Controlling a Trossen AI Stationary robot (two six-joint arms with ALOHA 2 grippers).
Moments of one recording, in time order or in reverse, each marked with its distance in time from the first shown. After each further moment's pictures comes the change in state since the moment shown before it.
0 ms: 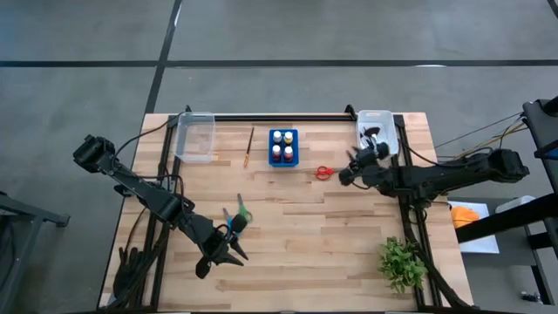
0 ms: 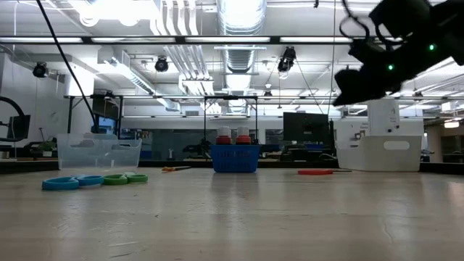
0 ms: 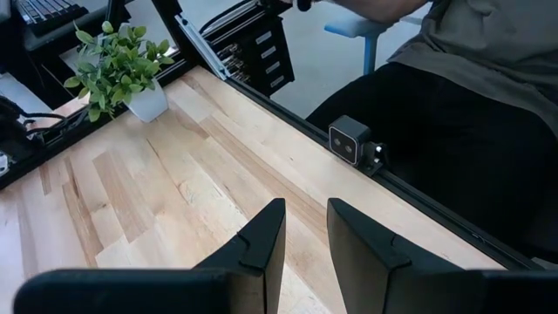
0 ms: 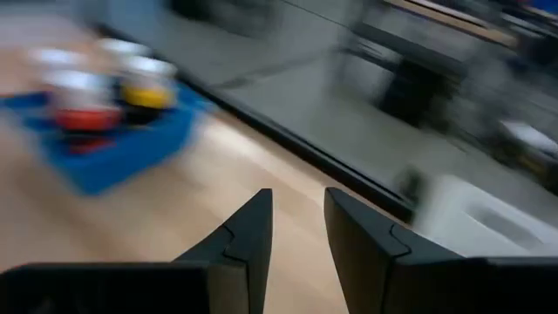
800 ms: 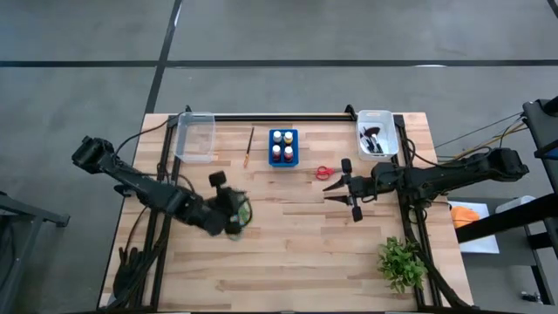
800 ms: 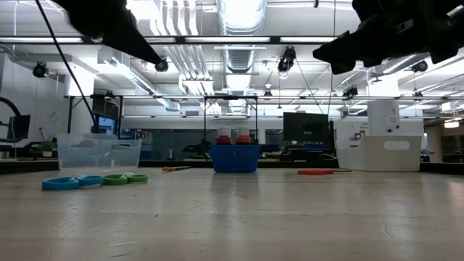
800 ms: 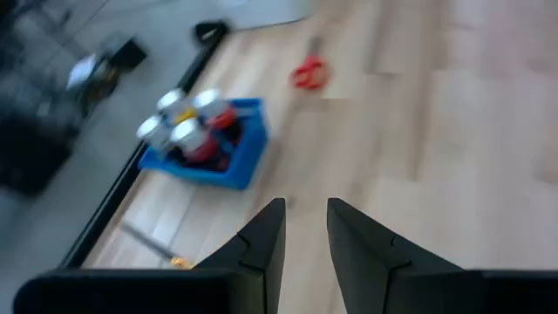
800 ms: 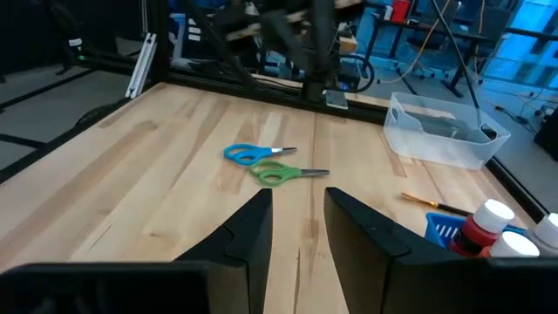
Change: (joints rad) left arm 0.130 0.000 0.000 -0.385 -0.824 -0.555; right arm 0.023 0.000 -0.013 0.378 -1.041 -0.403
